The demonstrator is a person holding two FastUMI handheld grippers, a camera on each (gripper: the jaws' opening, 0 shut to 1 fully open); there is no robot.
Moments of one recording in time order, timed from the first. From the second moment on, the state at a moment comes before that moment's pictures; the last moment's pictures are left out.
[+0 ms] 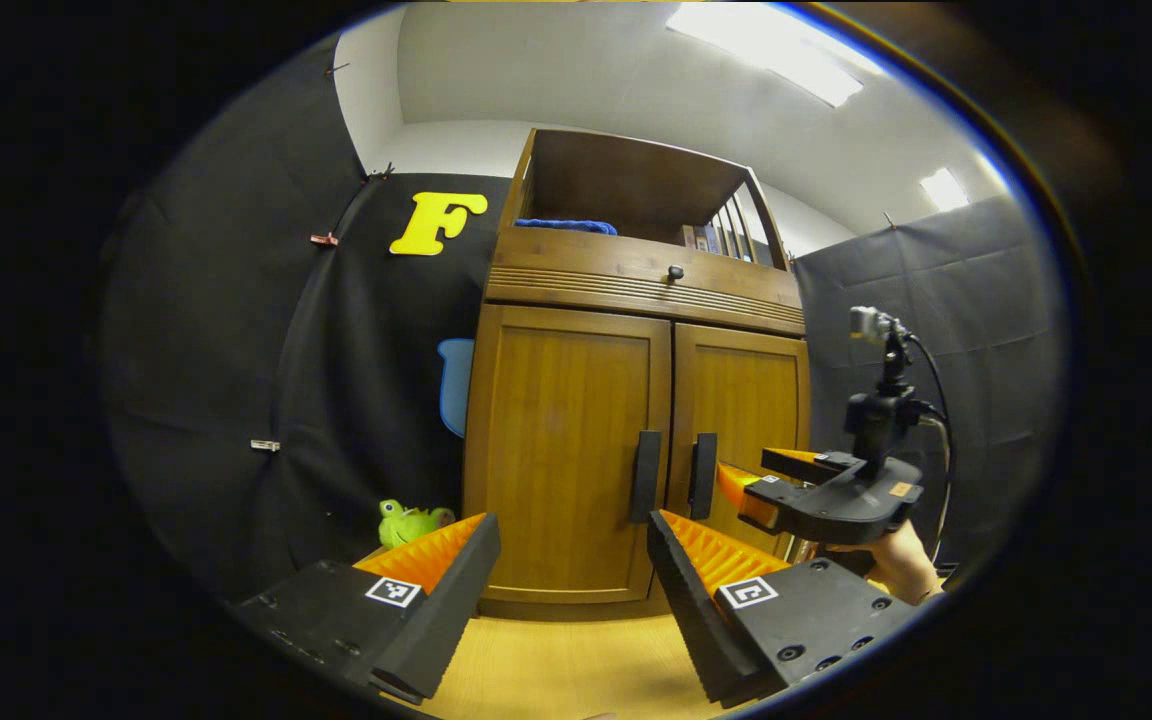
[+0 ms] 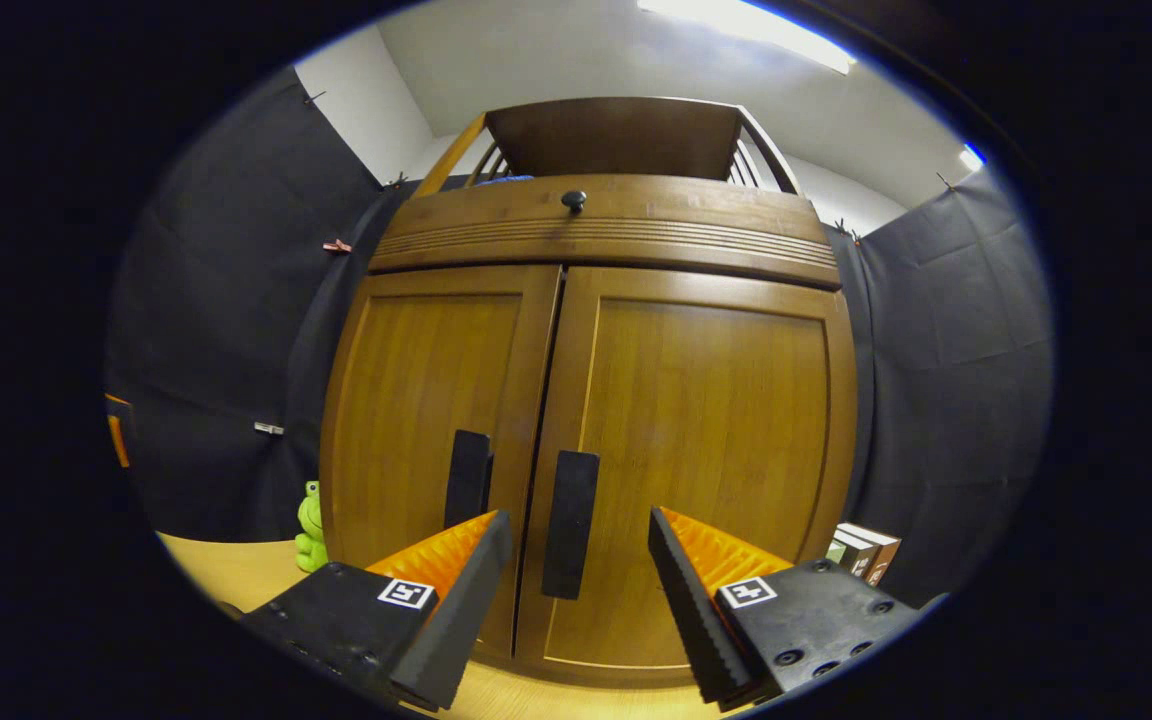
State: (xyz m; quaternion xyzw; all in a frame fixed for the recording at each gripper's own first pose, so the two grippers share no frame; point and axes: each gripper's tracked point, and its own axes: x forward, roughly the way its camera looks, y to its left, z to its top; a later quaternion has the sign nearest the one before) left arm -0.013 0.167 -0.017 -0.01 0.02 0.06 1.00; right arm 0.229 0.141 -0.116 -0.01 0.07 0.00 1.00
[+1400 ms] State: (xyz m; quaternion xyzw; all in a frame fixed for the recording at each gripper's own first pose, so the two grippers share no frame) left arm -0.038 0.164 -0.023 0.00 0.04 0.09 1.00; right arm 0.214 0.141 -0.139 0.03 0.13 0.03 0.99
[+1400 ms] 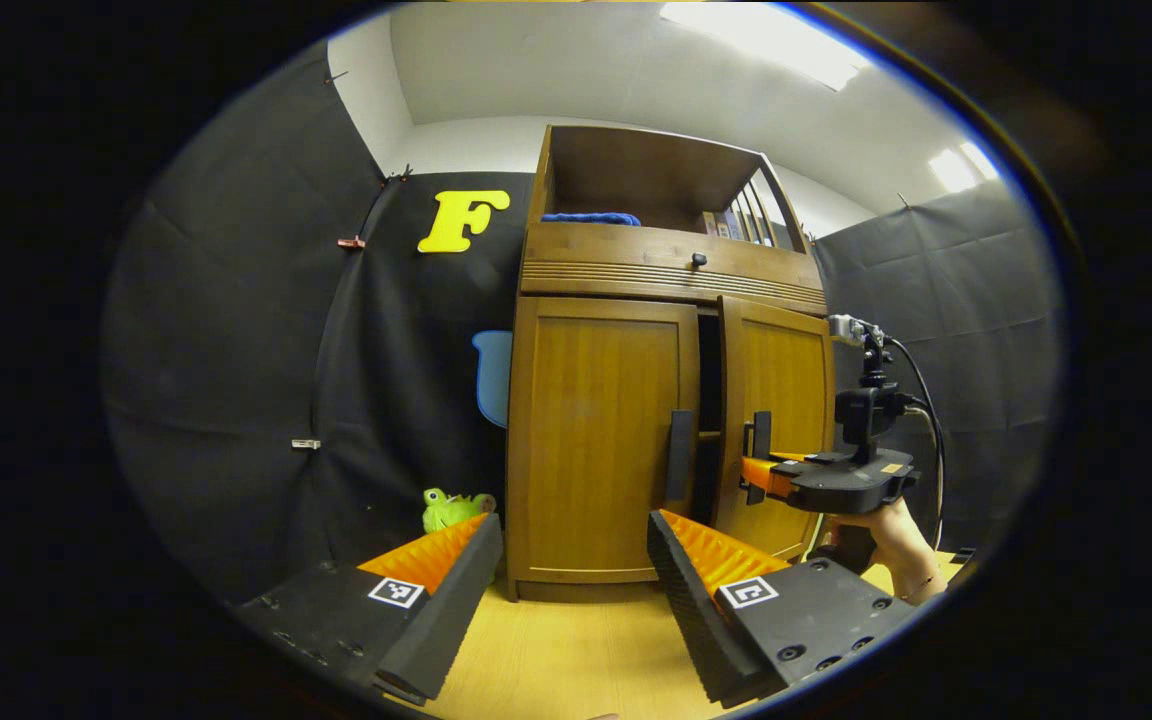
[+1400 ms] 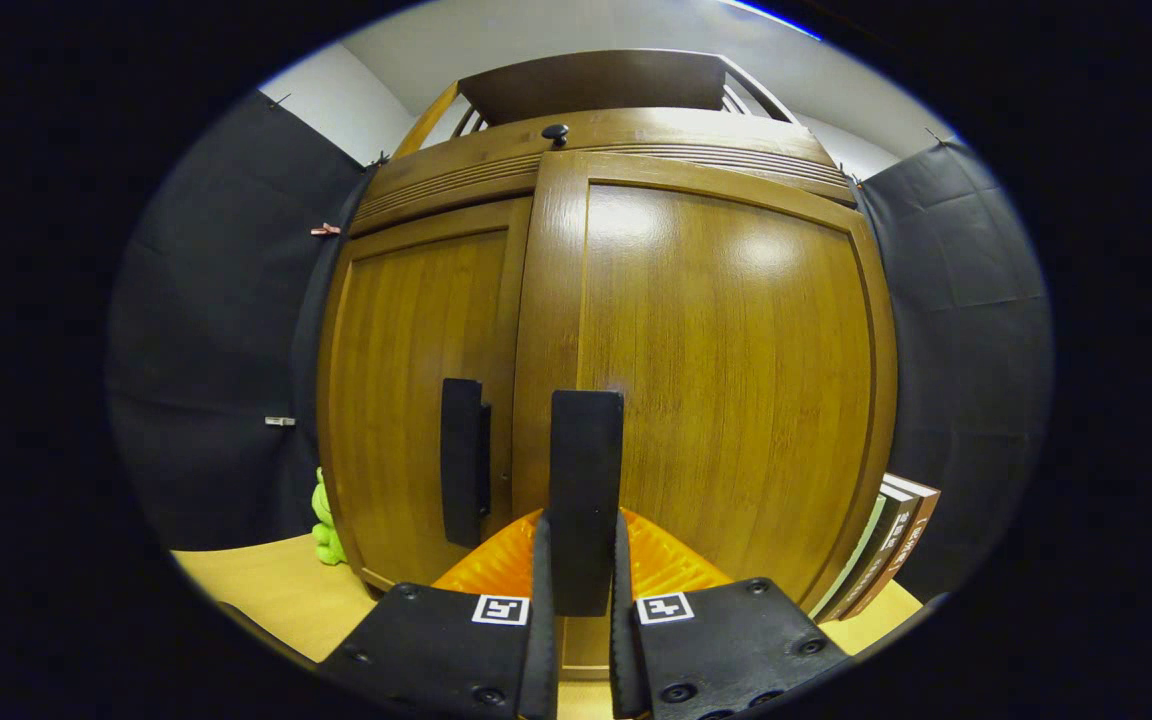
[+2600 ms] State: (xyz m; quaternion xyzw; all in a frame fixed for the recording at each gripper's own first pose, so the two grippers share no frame) left arm 0.023 -0.010 -0.029 -0.02 0.03 -0.05 1.00; right arm 0.076 0.049 -0.087 0.02 0.12 0.06 0.99
